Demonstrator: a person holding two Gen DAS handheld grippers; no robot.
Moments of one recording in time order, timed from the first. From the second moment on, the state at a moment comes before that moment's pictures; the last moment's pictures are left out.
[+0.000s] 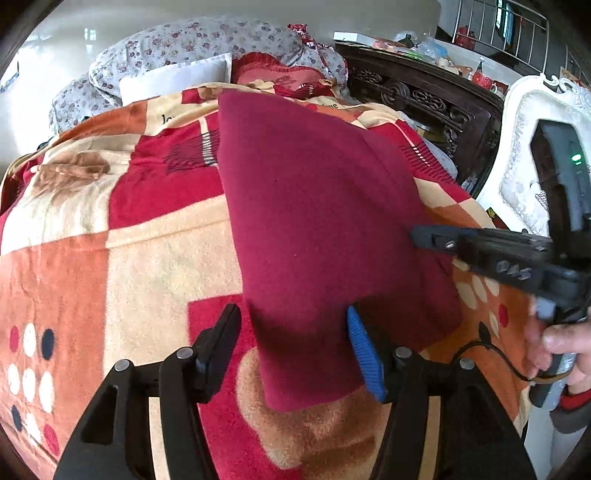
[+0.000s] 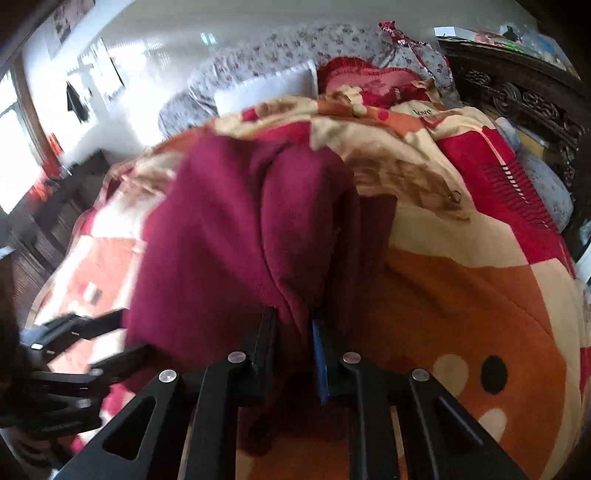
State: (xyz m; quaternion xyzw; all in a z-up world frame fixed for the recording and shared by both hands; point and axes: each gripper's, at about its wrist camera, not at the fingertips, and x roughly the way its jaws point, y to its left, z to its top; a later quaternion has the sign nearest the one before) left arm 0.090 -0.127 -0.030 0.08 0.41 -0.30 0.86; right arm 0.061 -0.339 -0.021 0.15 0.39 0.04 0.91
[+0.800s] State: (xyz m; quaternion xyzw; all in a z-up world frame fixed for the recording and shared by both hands) left arm 0.109 -0.111 -0.010 0.05 0.39 -0.26 0.88; right arm 0.067 -0.353 -0.026 0.23 0.35 -0.01 0.91
